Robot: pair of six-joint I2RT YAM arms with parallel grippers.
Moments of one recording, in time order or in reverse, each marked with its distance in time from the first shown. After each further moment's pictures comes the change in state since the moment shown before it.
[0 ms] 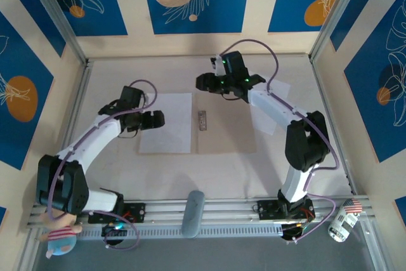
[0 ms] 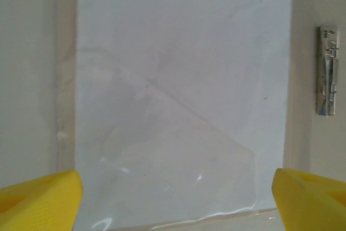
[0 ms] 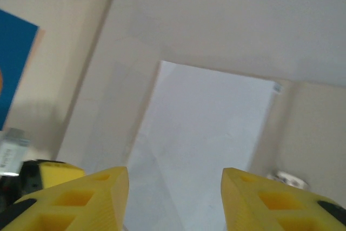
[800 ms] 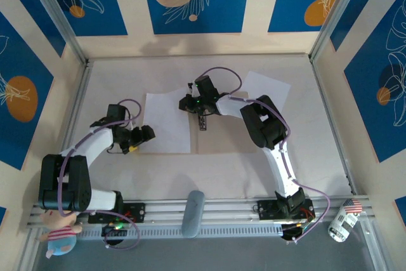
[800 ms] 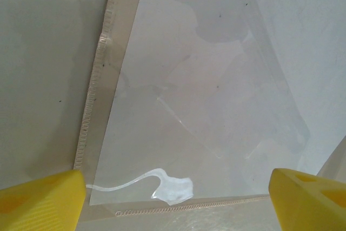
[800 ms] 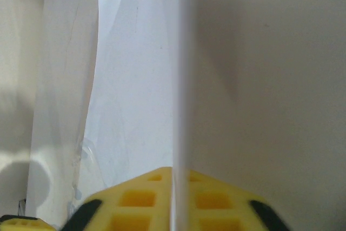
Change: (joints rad) left arm 0.255 -0.017 -0.288 0.097 0.259 -0.089; right arm 0.121 0.502 0.110 0.345 -0.090 0.179
